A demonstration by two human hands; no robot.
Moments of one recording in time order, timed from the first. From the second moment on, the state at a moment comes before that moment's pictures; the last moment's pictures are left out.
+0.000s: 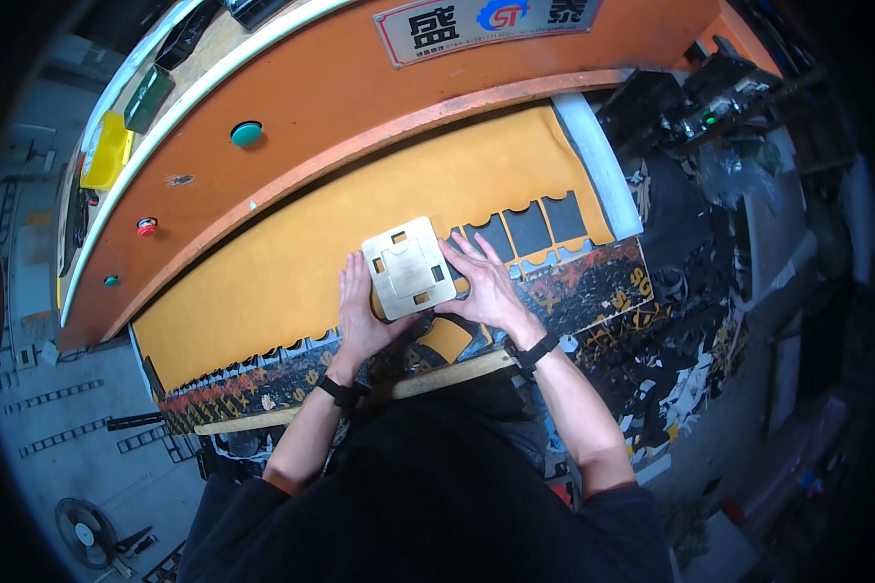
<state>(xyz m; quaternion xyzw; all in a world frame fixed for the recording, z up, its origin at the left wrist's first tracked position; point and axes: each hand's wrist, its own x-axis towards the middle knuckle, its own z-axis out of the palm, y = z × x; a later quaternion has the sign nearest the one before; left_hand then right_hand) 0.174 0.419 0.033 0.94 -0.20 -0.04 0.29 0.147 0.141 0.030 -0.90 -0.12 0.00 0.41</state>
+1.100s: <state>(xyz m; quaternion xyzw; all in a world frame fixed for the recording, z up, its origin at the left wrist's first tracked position) 0.166 0.422 0.020 0.93 -0.20 0.04 0.31 0.148 0.139 0.031 -0.91 -0.12 0.02 0.40</state>
